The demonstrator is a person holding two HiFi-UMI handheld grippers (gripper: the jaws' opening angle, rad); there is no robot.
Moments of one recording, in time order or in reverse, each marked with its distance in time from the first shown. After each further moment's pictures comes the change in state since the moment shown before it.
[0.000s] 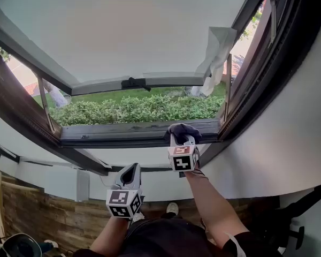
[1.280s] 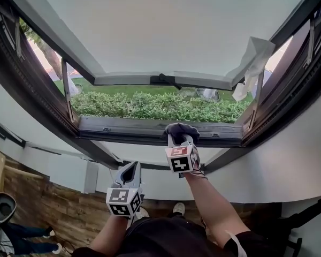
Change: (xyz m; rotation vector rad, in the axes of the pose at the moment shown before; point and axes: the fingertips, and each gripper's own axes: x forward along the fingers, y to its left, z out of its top) left arm -0.044 0.093 -0.004 -0.040 -0.011 0.099; right arm 0.036 0.122 0.034 -0.105 -0.006 0.130
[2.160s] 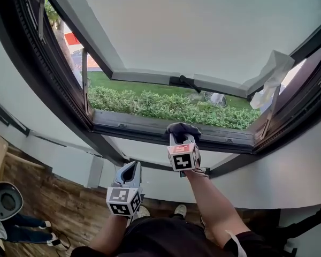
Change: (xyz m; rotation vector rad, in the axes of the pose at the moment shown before) left arm -0.031 0.055 -0.002 -0.034 -0.021 0.069; right arm 0.026 0.057 0.027 -0.028 0.007 0.066
